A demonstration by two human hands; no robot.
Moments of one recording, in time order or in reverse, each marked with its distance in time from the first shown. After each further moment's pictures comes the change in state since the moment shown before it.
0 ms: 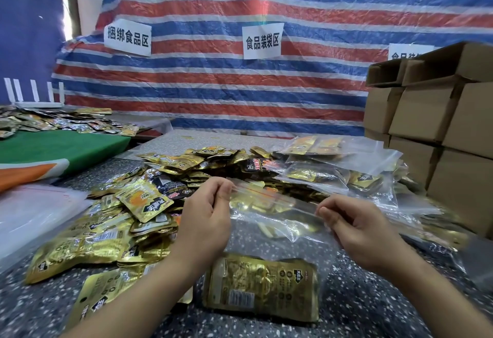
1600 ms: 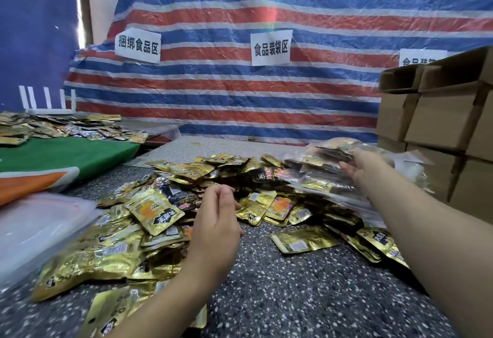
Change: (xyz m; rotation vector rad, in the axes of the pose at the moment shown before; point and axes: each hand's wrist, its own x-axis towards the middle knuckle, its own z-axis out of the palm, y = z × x) left_hand 0.009 -0.012 0.000 -0.148 0.033 -0.265; right_hand 0.185 0.079 -0.023 0.764 0.703 0.846
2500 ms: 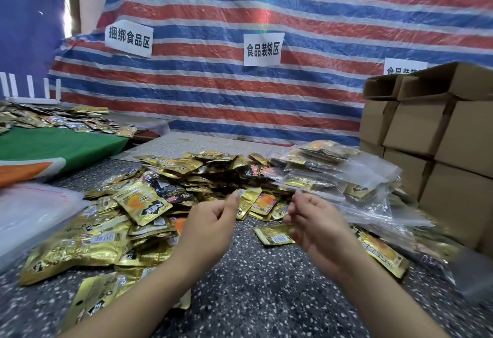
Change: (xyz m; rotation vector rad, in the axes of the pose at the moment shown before) left_hand -0.007 0.003 0.001 0.189 -0.127 0.122; right_hand -0.189 0.067 -0.049 -0.131 -0.585 0.023
